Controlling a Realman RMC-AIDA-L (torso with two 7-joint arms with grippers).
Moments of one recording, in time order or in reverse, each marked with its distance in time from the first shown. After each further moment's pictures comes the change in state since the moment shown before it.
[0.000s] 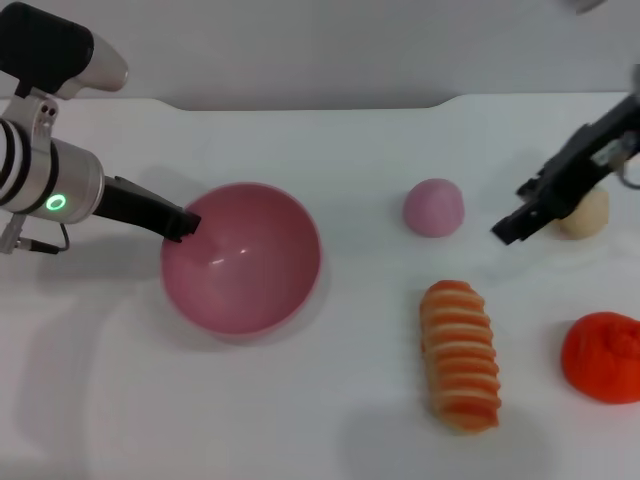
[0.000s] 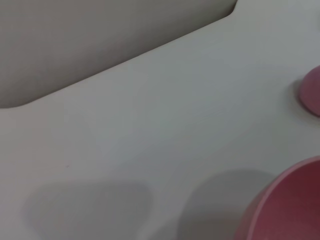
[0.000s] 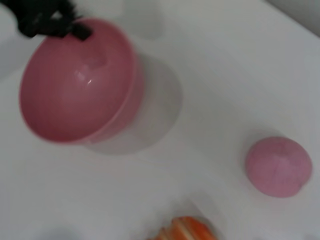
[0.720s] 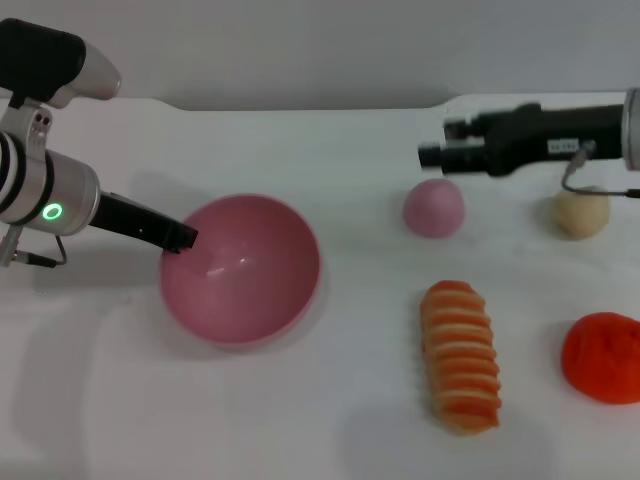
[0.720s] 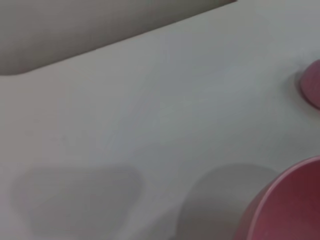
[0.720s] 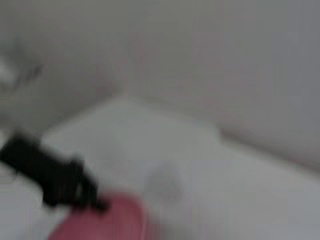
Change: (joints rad) left arm 0.008 0.000 -0.005 -0.001 0.001 0.032 -0.057; right arm -0.254 -0.064 -0.144 0.377 0.849 0.604 -0.520
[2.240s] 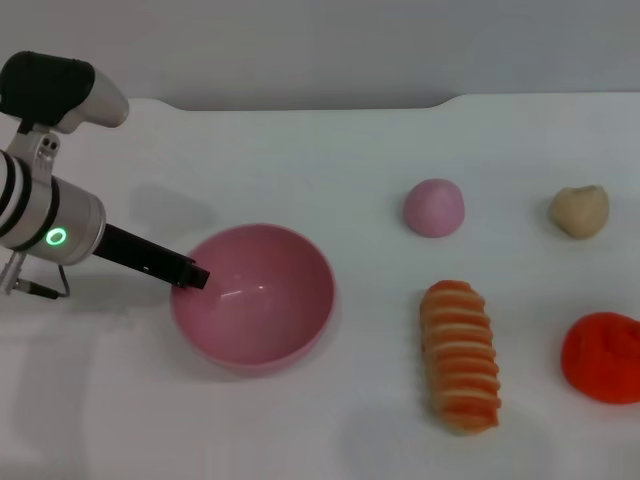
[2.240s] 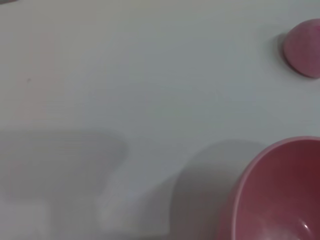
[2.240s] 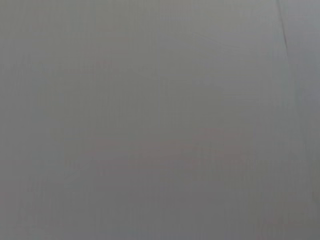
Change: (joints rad) left arm 0.003 -0.003 0.011 -0.010 -0.001 0.099 -0.067; right arm -0.140 0.187 -0.245 0.656 2.292 -0.135 -1.970
